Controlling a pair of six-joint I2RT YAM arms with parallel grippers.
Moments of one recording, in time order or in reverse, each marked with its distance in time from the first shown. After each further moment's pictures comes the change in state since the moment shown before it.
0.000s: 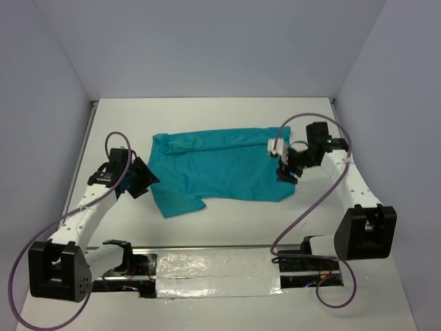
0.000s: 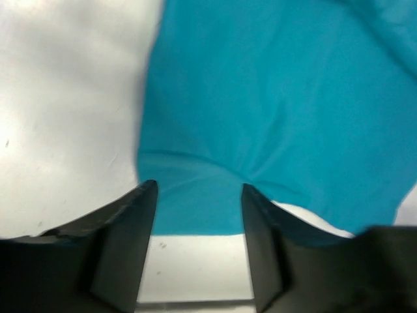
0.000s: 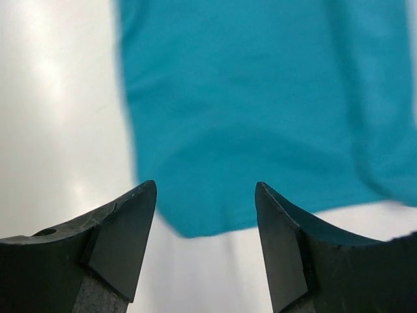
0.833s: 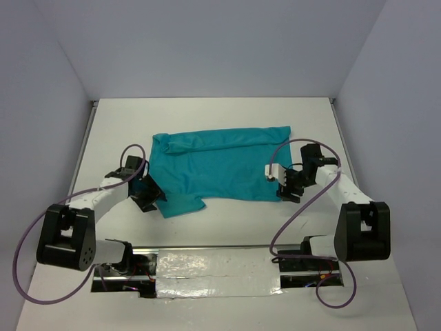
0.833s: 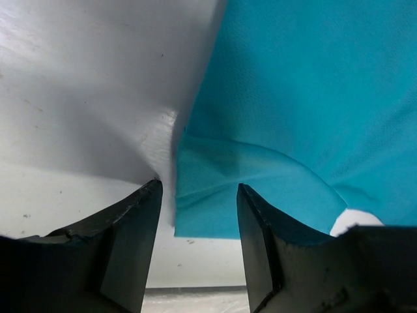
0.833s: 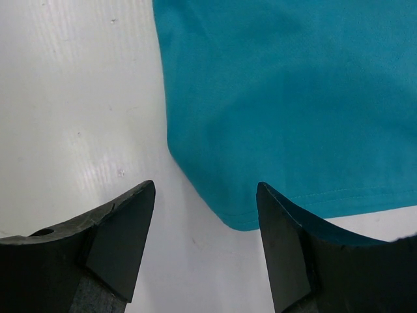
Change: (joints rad) left arm -0.051 0.233 -0.089 -0.008 0.054 -0.071; right arm -0.003 -0.058 -0.402 0.122 0.169 -0.169
